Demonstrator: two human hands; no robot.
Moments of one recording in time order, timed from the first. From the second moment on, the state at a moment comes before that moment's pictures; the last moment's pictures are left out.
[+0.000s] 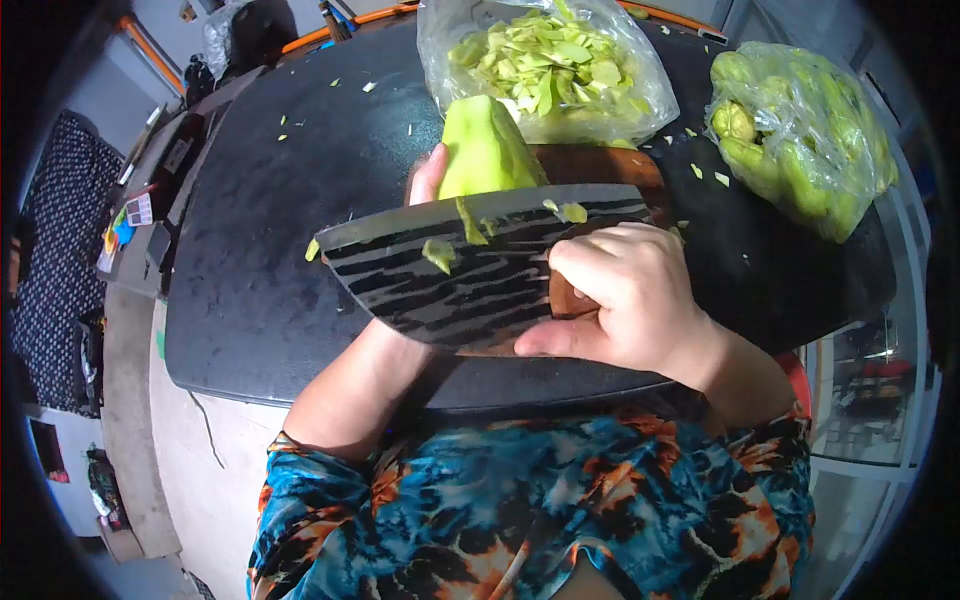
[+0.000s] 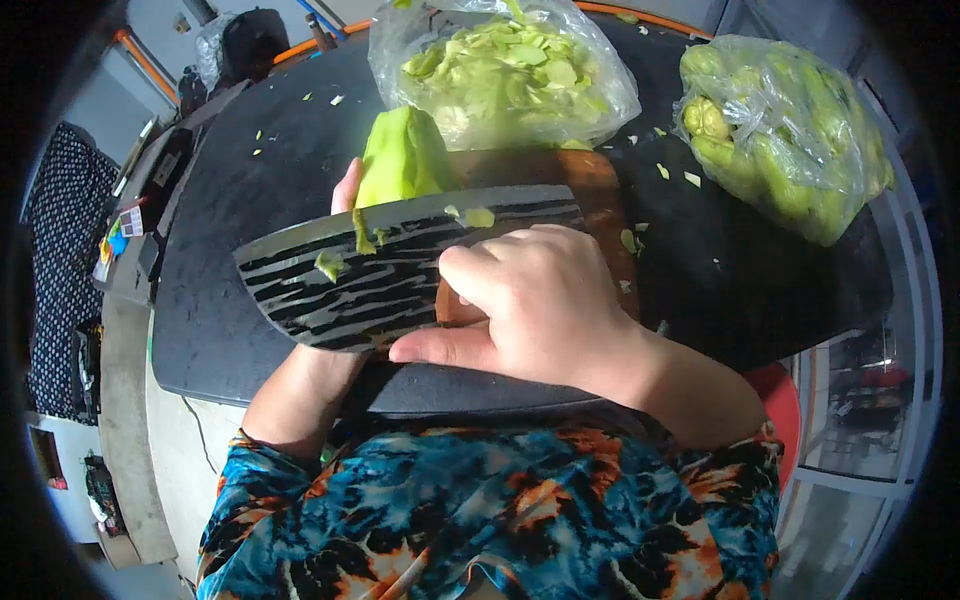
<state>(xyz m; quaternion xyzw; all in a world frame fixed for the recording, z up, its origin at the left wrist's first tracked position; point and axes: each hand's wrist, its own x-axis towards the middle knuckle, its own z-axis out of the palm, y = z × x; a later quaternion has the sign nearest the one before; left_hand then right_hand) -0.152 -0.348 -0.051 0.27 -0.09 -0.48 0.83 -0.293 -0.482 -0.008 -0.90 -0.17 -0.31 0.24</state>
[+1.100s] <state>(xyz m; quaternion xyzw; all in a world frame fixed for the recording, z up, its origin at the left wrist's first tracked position) -0.165 -0.350 -0.038 0.32 -0.14 -0.45 0.82 -0.217 -0.667 -0.050 -0.90 0.26 -0.25 0.25</state>
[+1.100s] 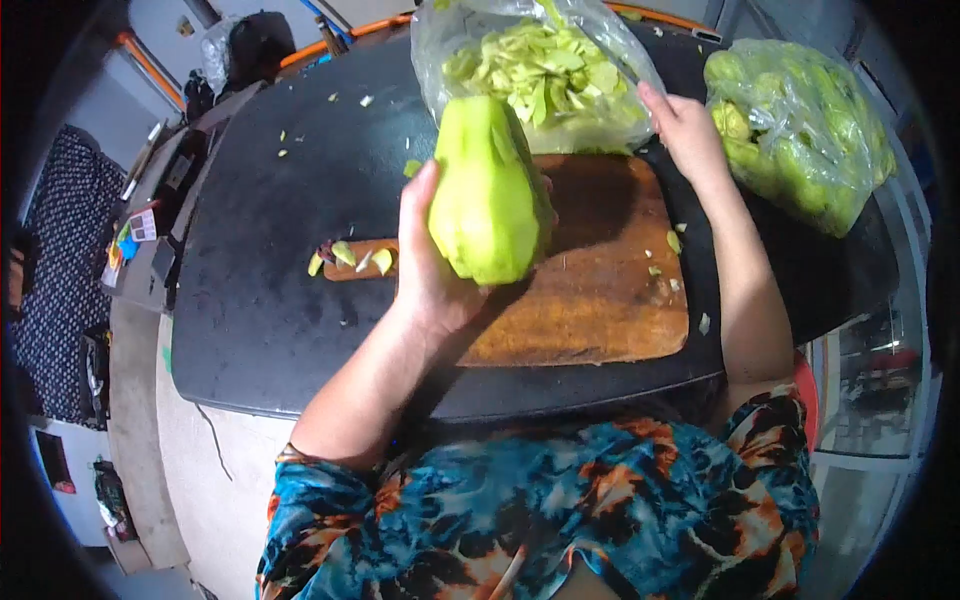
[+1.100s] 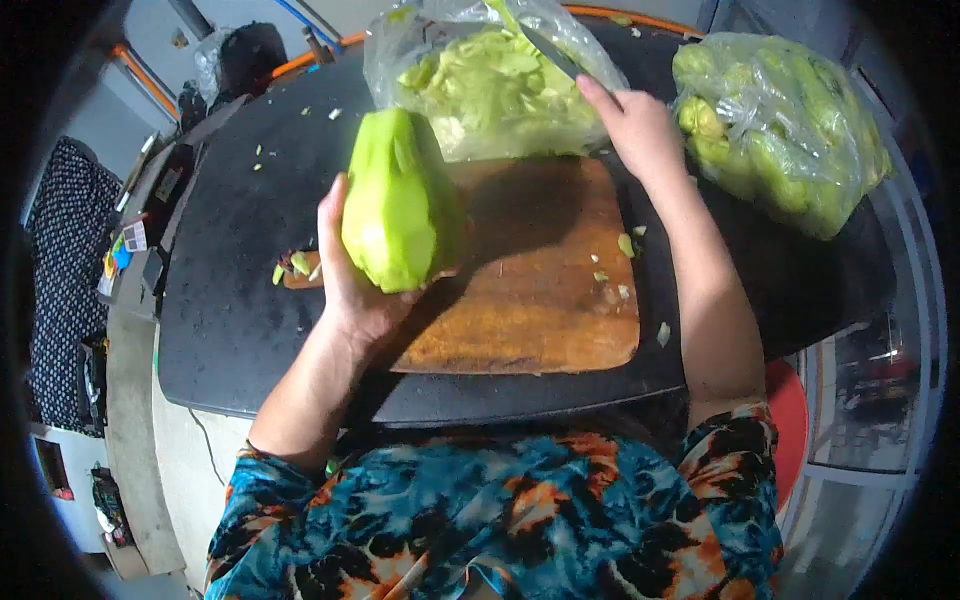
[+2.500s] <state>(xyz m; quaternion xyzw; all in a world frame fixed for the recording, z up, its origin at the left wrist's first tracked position) -0.154 -0.344 -0.038 0.24 -0.10 -0.50 0.83 -0.280 -0.486 -0.011 -0.90 -0.19 -0.34 0.20</state>
